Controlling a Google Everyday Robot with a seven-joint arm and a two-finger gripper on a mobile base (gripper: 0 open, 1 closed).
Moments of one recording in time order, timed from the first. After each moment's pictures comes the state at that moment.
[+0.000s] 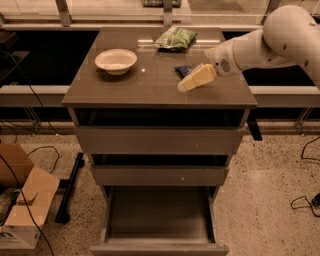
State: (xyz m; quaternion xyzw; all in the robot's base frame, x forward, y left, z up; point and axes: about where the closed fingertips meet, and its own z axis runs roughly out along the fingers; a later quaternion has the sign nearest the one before) arm 0.706 -0.114 0.893 -0.45 0.76 0.19 0.43
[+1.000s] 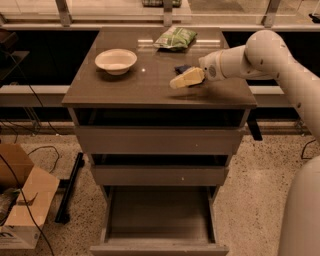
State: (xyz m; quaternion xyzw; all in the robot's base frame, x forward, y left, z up) arm 0.777 -0.109 0.844 -0.37 0.77 0.23 0.46
